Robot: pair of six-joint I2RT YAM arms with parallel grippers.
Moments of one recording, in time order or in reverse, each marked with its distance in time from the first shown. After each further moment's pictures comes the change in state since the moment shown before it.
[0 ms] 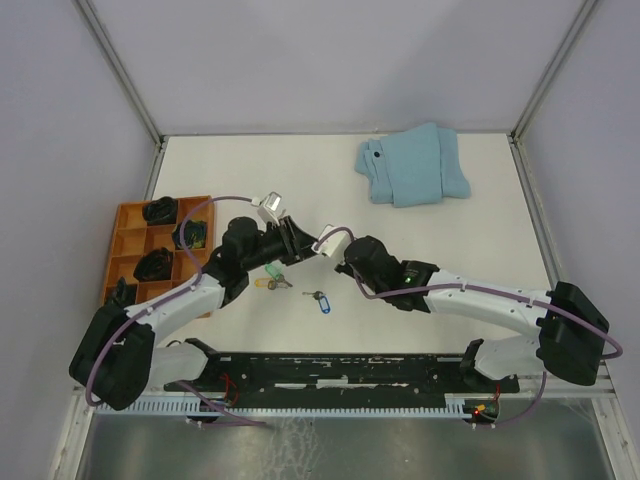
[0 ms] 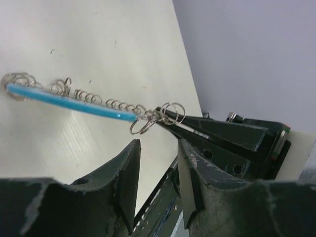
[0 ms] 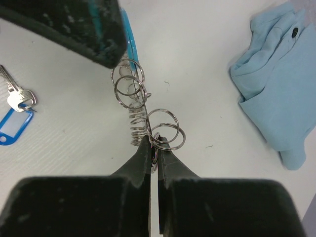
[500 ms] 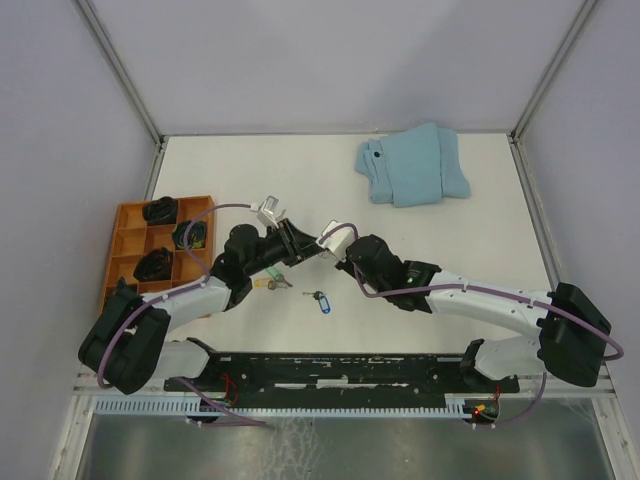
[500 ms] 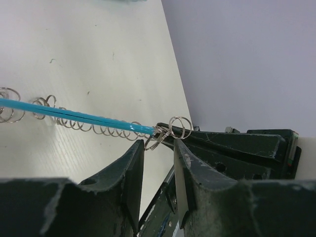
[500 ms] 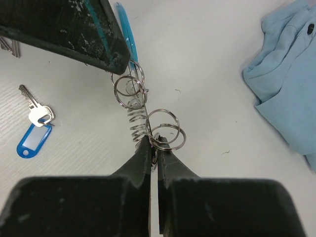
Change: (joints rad) left arm 0.000 0.107 -0.076 0.300 -0.044 -0.114; right arm -0.017 -0.011 -0.029 0.072 -0.047 0.086
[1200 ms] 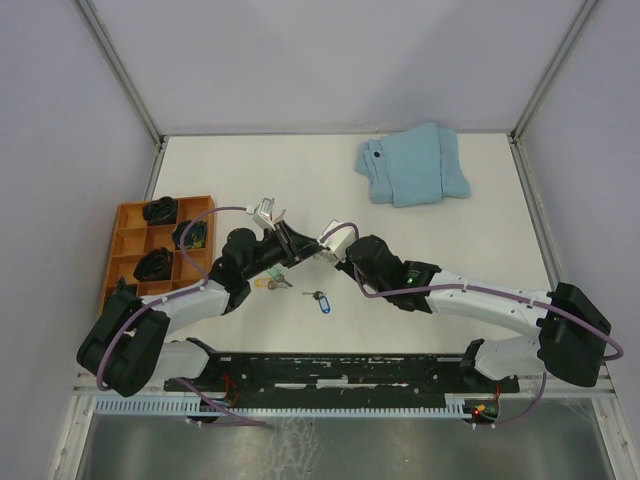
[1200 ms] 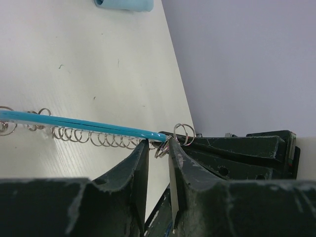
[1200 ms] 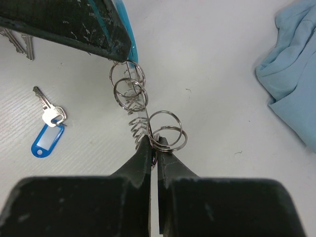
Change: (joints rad) left arm 0.000 -0.017 -0.043 0.037 -0.041 -0.001; right arm -0.001 0.000 -0.004 0.002 -0.032 0.051
